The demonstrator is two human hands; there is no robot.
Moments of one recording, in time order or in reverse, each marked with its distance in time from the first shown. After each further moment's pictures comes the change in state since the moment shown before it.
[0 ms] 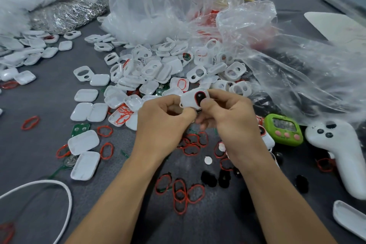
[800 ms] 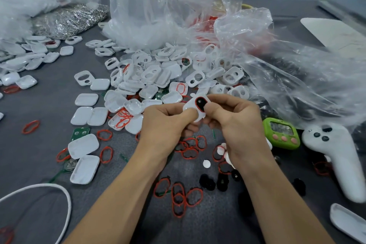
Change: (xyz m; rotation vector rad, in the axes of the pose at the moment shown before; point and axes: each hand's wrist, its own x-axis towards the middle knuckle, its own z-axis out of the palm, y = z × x) left_hand -0.001 0.010 0.005 -0.404 -0.115 -0.272; right_hand 0.004 0.004 -0.008 0.136 0.120 0.073
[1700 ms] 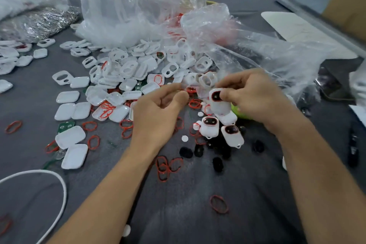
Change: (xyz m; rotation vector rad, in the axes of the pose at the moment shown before) left_hand -0.026 -0.003 0.013 0.175 0.015 0.273; right_hand -0.017 -0.062 -0.076 -0.771 -0.009 -0.107
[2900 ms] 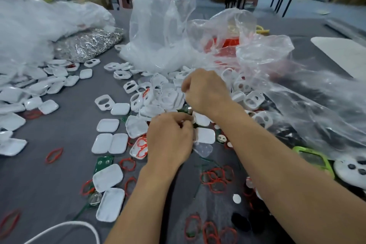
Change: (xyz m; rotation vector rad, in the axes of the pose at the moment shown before) left_hand 0.077 -0.025 -0.048 0.564 0.196 -0.011; right_hand 0.143 -0.092 0.157 -0.491 -0.071 -0.303
